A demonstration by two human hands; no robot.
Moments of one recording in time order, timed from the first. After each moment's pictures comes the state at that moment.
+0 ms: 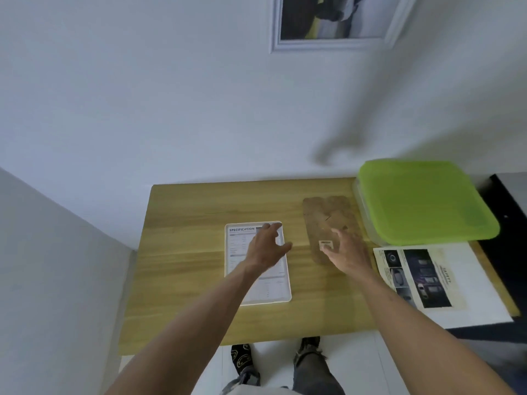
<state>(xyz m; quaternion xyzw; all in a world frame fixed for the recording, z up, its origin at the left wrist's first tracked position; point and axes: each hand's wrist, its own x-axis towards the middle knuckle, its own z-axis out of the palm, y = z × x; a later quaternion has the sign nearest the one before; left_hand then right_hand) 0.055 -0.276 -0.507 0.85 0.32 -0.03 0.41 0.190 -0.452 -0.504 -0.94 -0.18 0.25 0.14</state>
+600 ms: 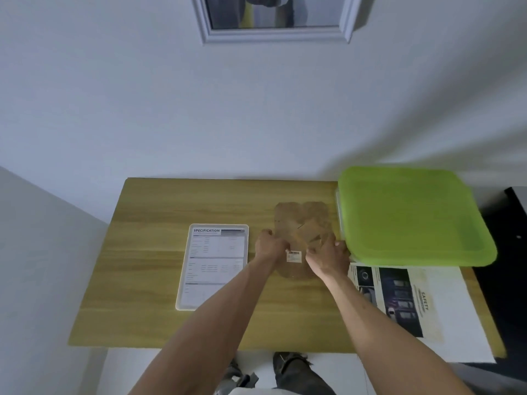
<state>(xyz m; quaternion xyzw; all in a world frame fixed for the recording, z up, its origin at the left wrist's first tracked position) 0.175 -0.350 -0.522 0.58 0.57 -0.03 0.58 0.259 -0.470 -0.530 -0.94 -0.12 0.28 0.14</state>
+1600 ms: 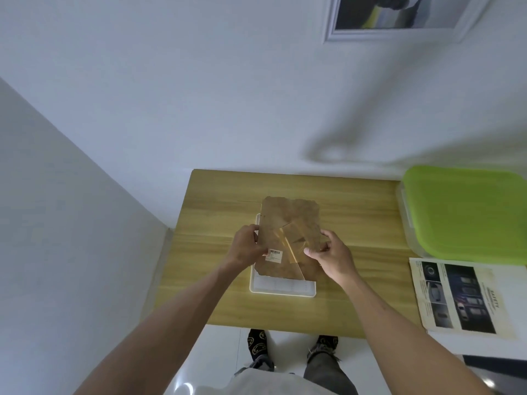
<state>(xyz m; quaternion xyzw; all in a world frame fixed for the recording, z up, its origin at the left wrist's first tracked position) -0.032 -0.221 -0.507 0.78 0.44 0.00 0.44 0.129 -0.395 -0.528 -0.83 -0.17 0.35 0.39</state>
